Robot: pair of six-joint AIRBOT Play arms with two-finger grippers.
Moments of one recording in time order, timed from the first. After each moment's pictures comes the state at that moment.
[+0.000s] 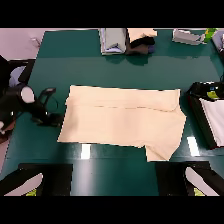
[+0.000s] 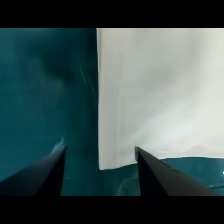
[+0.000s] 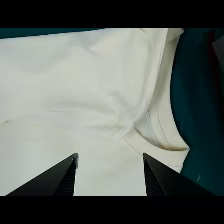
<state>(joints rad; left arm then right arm) -0.12 -1.07 0.80 1.44 -1.35 -1.60 -0.21 -0.92 1.07 -1.35 1.26 1.59</state>
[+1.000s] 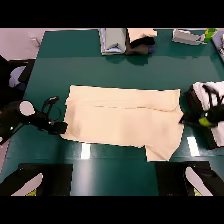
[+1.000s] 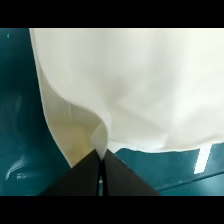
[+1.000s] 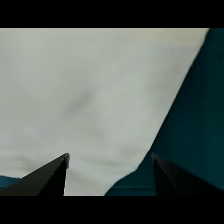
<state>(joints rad) -0.12 -0.97 0.66 1.28 -1.25 -1.52 -0.24 -0.78 0.74 -1.38 1.47 1.60</state>
